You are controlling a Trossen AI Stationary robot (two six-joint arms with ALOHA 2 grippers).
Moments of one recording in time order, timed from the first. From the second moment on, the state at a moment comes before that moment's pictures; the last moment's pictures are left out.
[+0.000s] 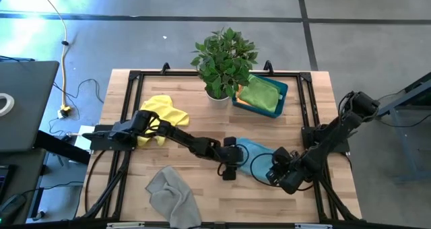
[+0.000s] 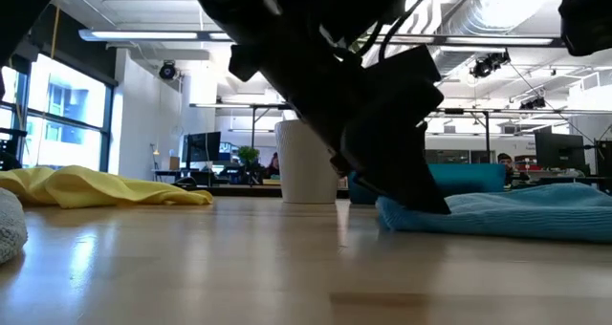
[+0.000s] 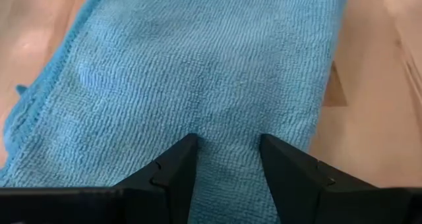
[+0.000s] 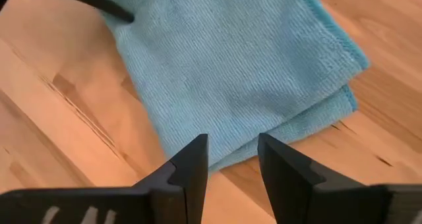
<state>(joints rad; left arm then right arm) -0.12 2.23 1.43 -0.01 -0.13 -0.14 0.81 1.42 0.82 -0.75 0.38 1.71</state>
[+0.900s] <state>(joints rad) -0.24 2.24 1.43 0.10 -0.09 -0.44 0.83 1.42 0.82 -0.80 0.37 1.75</state>
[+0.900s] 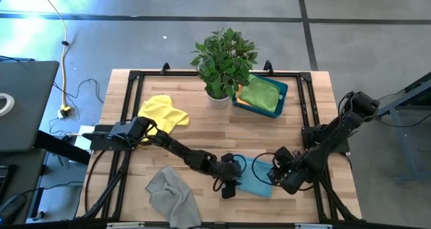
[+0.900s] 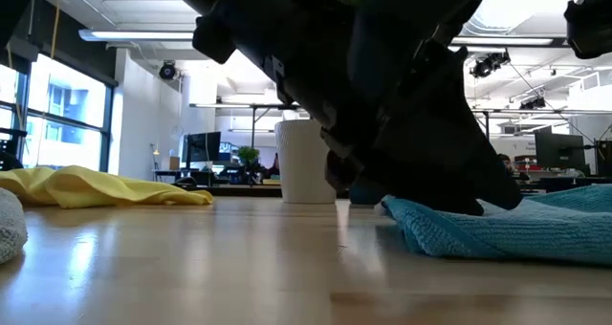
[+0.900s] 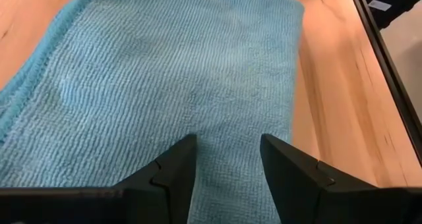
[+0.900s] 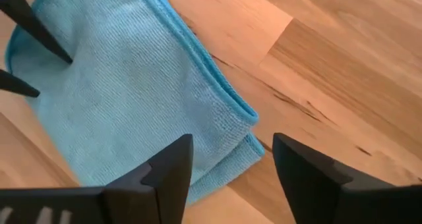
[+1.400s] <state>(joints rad) -0.24 2.24 1.43 0.11 -0.11 -0.41 0.89 1.50 0.81 -0.79 0.39 1.97</state>
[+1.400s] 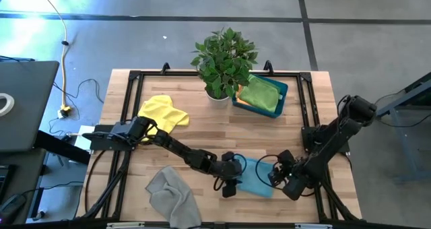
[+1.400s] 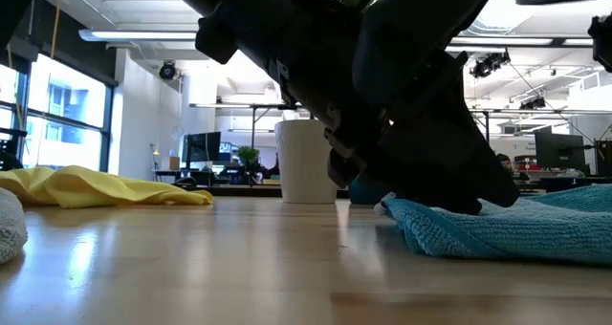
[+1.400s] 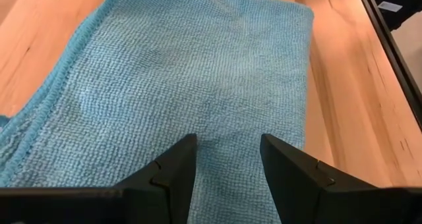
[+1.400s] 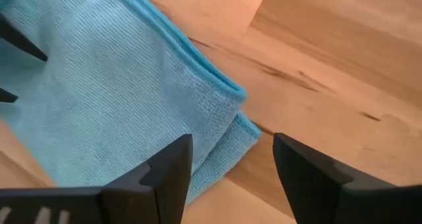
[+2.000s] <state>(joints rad) -0.24 2.23 1.43 0.11 -0.12 -0.38 0.92 1.54 0.81 -0.81 0.47 2.11</state>
